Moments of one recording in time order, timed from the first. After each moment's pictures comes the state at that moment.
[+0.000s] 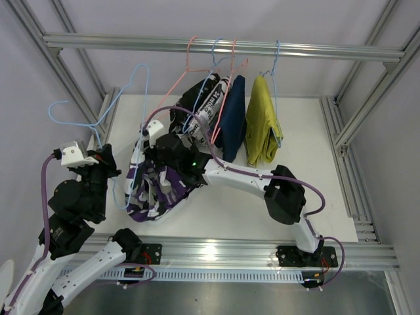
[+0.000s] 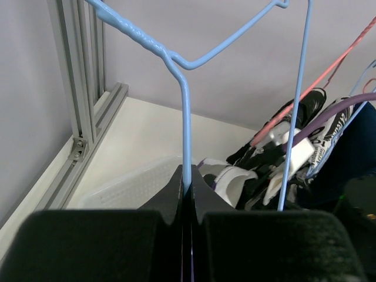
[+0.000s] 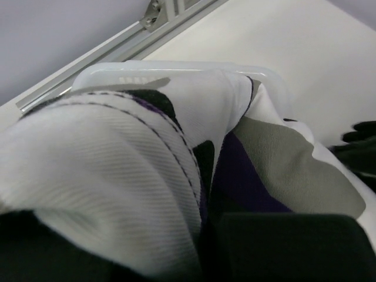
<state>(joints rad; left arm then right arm) -0.68 0.44 0.98 -0.42 -0.81 -0.14 1.13 2.08 1.80 -0.02 0.24 0.11</state>
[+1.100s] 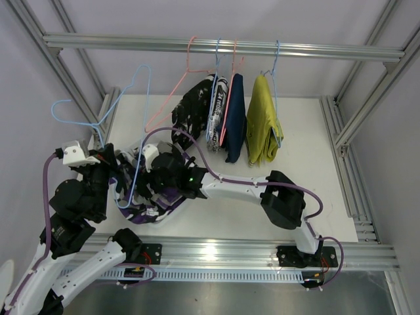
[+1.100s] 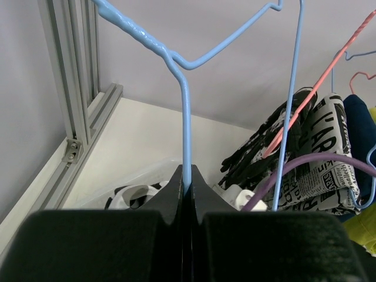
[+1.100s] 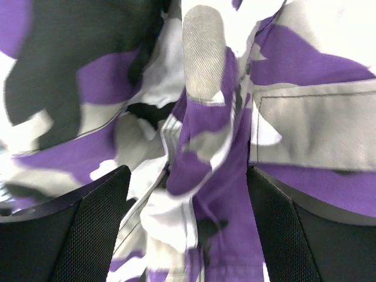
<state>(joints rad) -0.68 0.44 0.96 -0.41 -0.79 -0.14 1.21 2.09 1.68 -0.04 0.05 0.25</state>
